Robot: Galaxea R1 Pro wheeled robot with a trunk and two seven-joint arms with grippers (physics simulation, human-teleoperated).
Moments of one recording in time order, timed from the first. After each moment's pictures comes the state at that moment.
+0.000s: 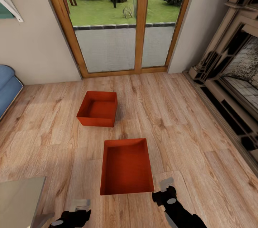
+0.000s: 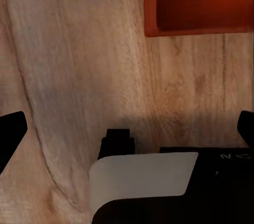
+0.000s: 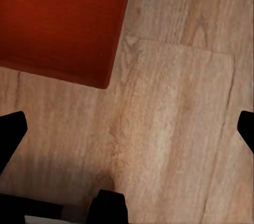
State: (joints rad) left arm -0.09 0.01 0.00 -1.08 0.02 0.45 0.00; right arm -0.42 -0.05 0.57 -0.68 -0.24 0.25 -0.27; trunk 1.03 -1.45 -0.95
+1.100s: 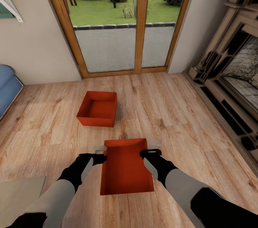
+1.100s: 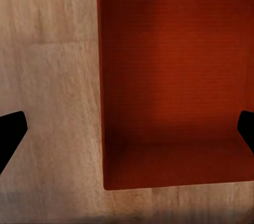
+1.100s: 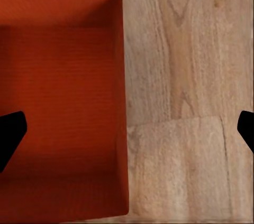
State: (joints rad) left arm -0.76 -0.07 0.00 -0.54 0.07 0.48 0.03; right arm -0.90 0.17 0.57 -0.30 -0.50 0.25 -0.45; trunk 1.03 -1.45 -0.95
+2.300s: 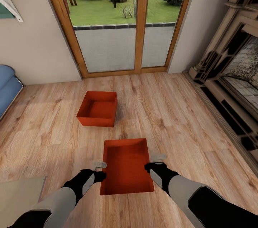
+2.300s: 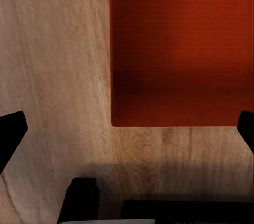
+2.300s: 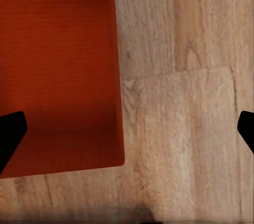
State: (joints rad) left arm -0.76 -0.08 0.01 -0.25 0.08 0.34 0.07; right arm -0.90 0.17 0.57 -0.05 -0.56 0.13 -0.31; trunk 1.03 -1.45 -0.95
